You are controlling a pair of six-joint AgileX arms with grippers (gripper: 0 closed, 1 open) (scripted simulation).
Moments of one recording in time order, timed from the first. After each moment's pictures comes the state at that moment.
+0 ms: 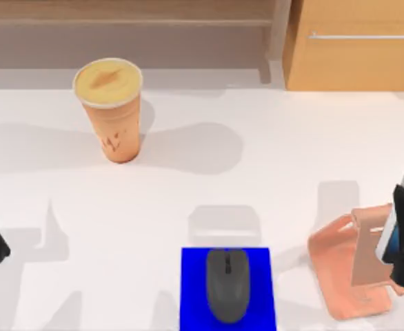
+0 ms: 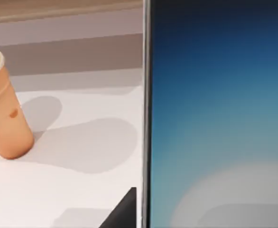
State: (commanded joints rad) left arm 0.00 0.00 0.00 0.00 0.00 0.00; right arm 1.20 0.59 0.63 -0.59 0.90 0.66
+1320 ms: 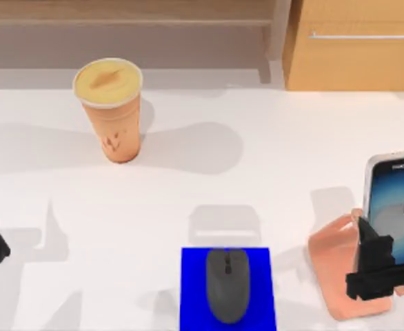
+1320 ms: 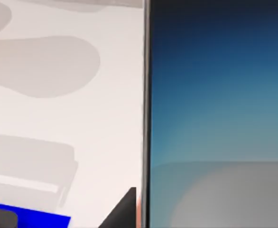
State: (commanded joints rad) left arm 0.00 0.00 0.00 0.00 0.00 0.00; right arm 0.98 0.71 0.38 -0.30 0.69 0.45
